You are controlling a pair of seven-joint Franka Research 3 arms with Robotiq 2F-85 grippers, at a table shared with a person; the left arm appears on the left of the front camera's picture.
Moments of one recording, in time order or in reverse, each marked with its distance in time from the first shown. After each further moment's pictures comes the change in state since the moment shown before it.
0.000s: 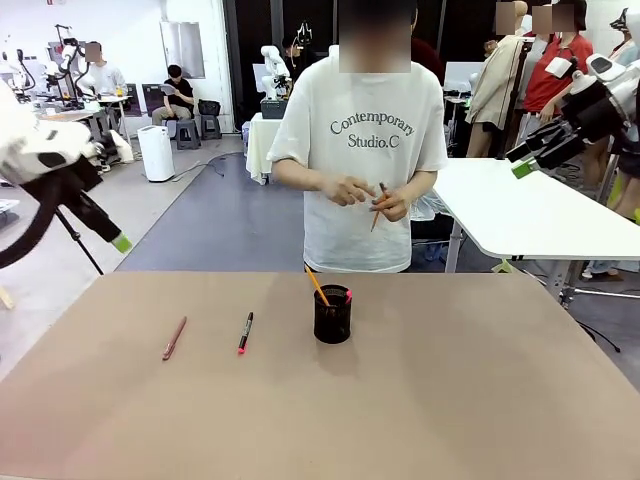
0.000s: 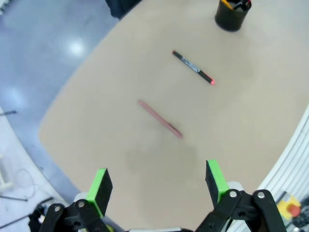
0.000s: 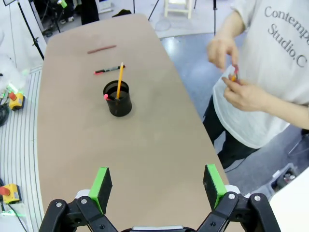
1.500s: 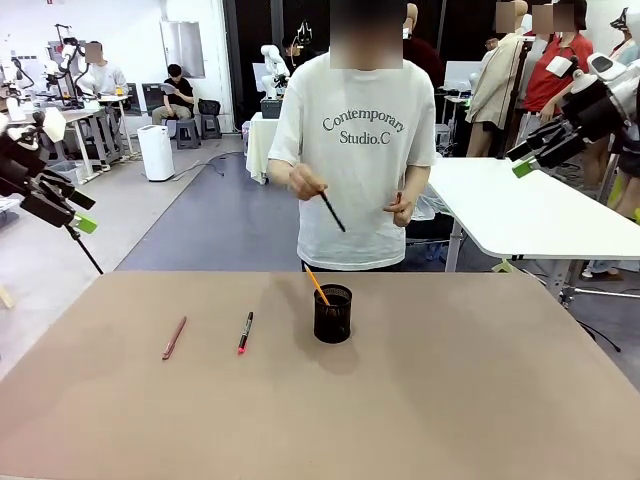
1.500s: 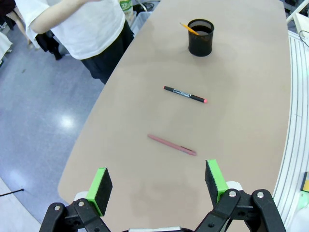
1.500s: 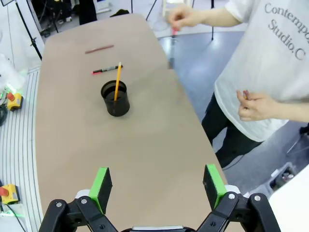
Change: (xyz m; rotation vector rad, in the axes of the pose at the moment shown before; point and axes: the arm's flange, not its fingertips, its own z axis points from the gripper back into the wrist) left arm -0.046 0.080 0.035 -0.137 -0.322 -0.281; right arm 0.000 -0.001 0.000 -0.010 0.001 -0.001
